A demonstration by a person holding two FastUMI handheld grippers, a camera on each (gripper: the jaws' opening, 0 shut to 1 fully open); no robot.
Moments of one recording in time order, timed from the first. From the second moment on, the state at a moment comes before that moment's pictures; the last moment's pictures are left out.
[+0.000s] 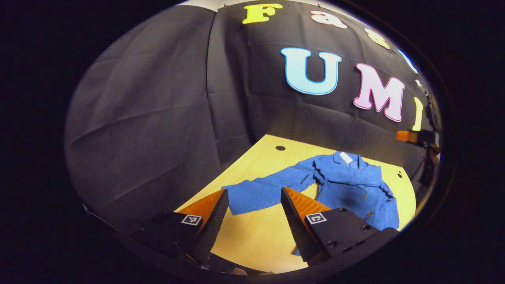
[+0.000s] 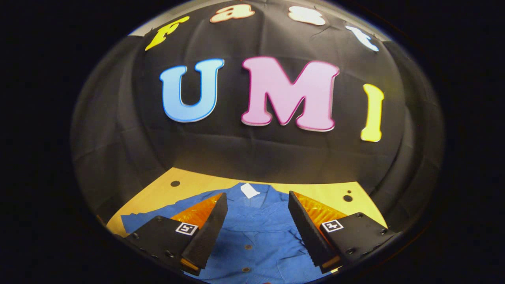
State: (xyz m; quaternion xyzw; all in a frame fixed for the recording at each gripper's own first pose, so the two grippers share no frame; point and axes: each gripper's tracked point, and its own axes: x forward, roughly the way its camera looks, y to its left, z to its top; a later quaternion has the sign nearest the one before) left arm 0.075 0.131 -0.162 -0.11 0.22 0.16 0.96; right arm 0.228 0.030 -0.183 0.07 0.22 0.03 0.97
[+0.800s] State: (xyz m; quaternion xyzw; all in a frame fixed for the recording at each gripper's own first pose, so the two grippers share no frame) left arm 0.181 0.225 -0.310 -0.16 0.41 0.22 0.87; right arm 0.116 0.000 -0.065 0.06 0.12 0.04 0.99
